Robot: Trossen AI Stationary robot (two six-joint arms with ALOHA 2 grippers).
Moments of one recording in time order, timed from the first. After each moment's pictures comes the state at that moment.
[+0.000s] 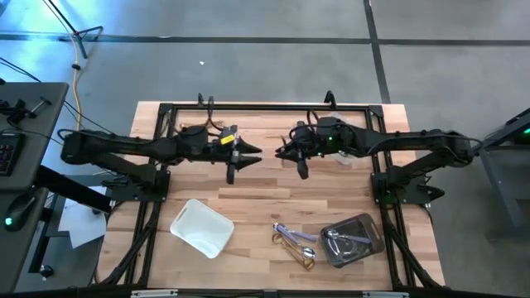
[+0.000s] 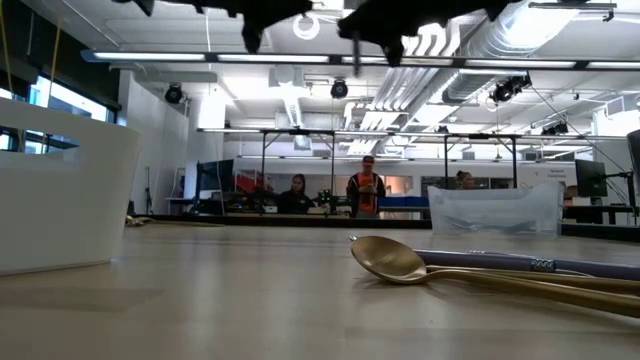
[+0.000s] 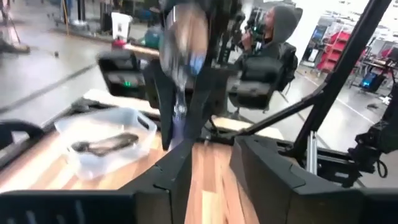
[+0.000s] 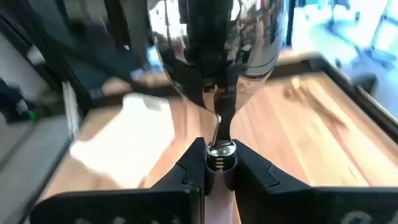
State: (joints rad) left arm 0.06 1.21 0.81 0.31 0.05 -0.21; right arm -0.14 1.32 1.00 0.00 -0.16 0.11
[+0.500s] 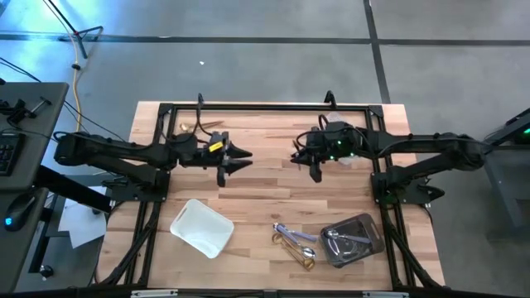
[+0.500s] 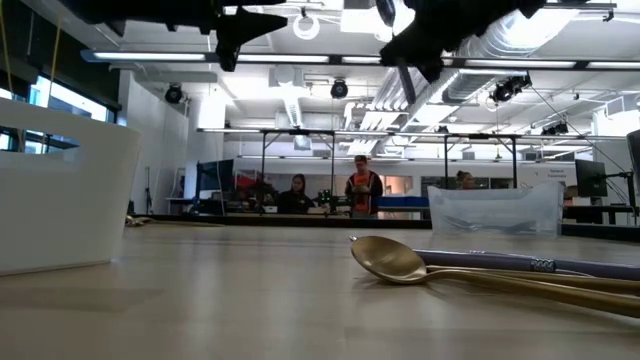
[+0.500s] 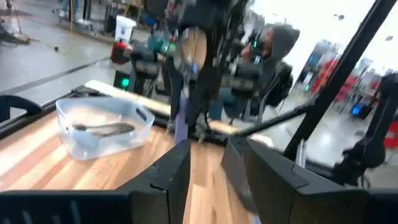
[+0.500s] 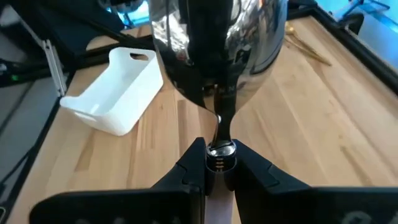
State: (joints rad) left arm 0.04 1.11 0.60 0.49 0.01 -0.32; right arm -0.14 1.18 0.89 -0.19 -0.14 0.15
